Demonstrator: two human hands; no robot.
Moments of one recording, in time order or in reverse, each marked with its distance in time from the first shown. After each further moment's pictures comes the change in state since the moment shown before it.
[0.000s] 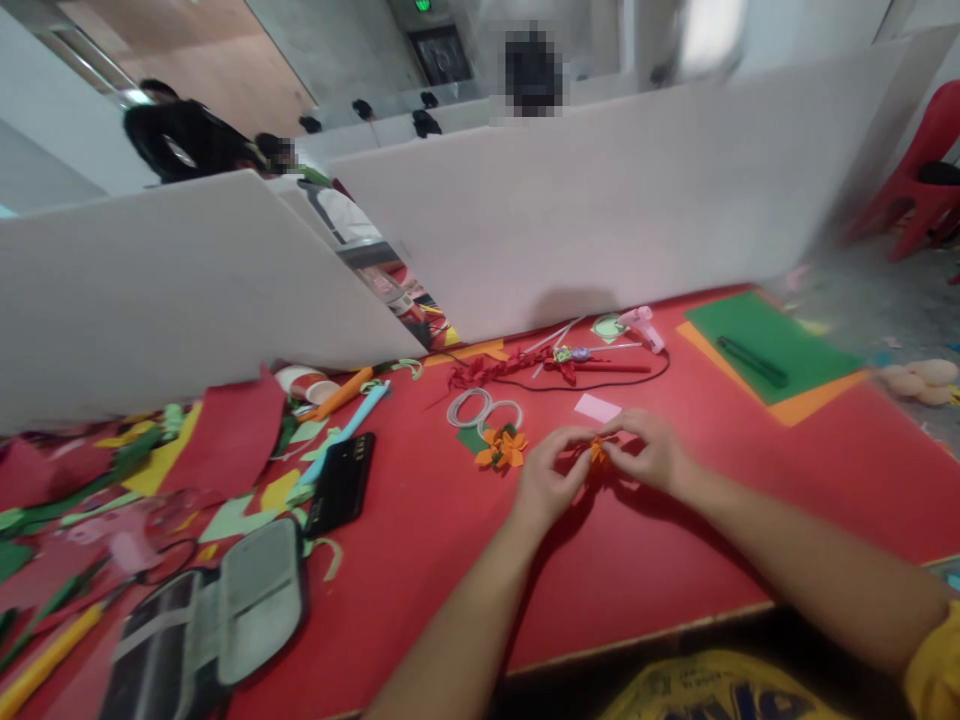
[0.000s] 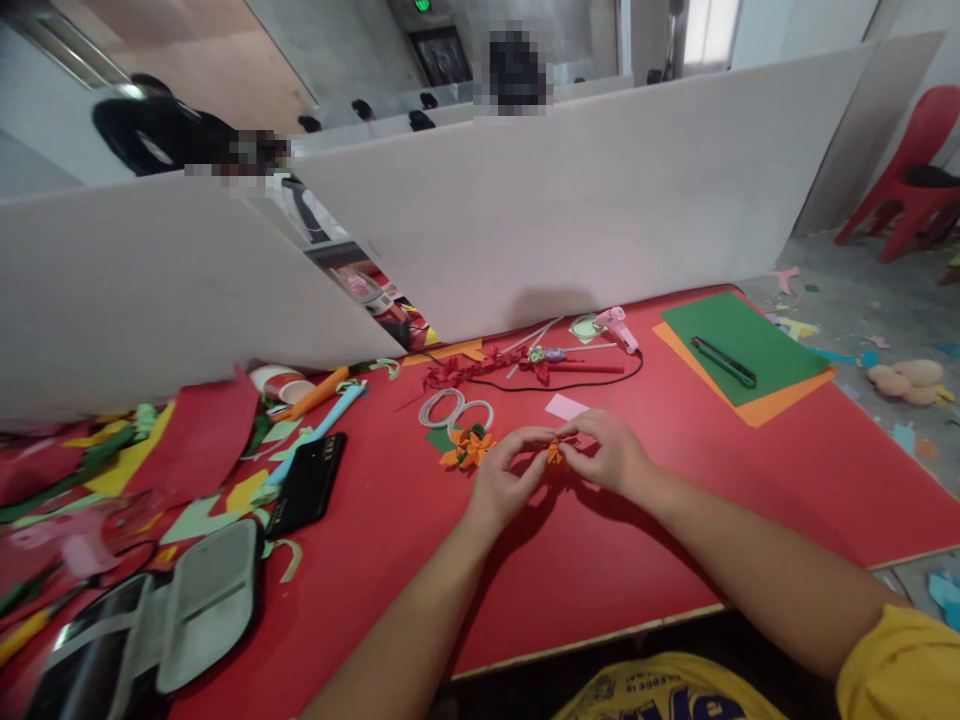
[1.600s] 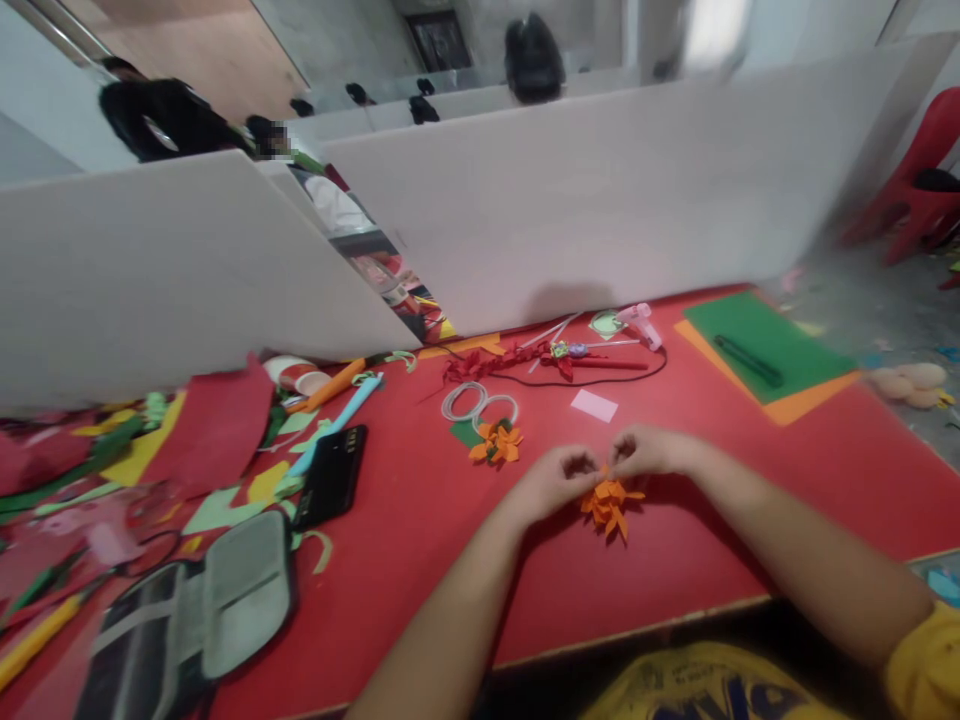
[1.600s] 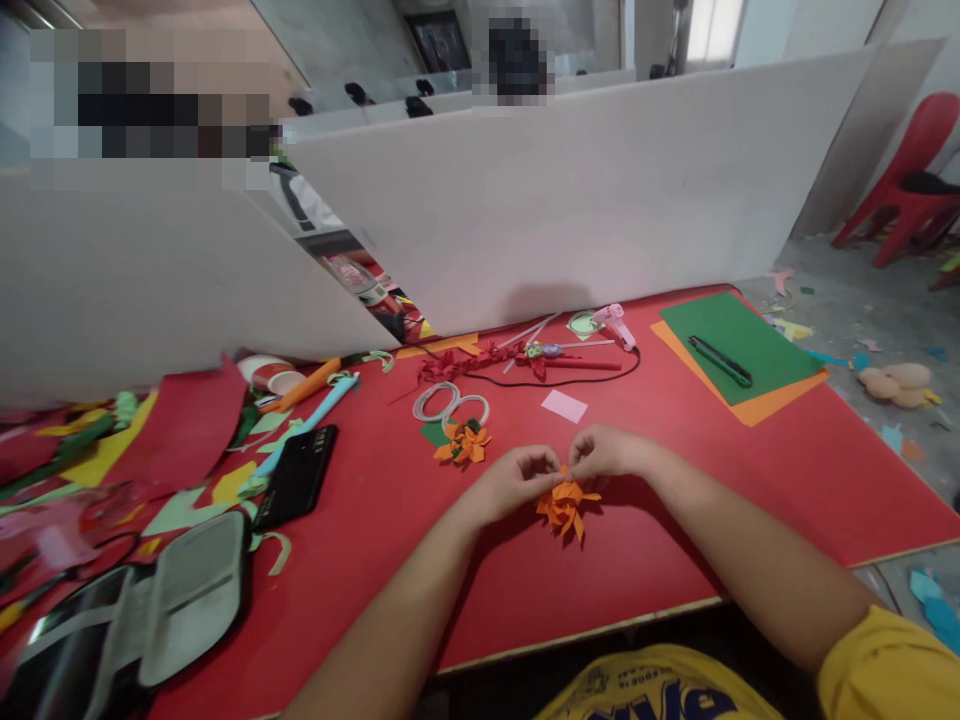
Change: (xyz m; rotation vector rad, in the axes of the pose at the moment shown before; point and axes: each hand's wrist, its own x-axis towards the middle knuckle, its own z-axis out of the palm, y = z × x) left_hand 0.001 -0.018 0.004 -0.229 -0.404 -0.414; right_hand 0.016 0.011 -0.017 0.393 -0.709 0.846
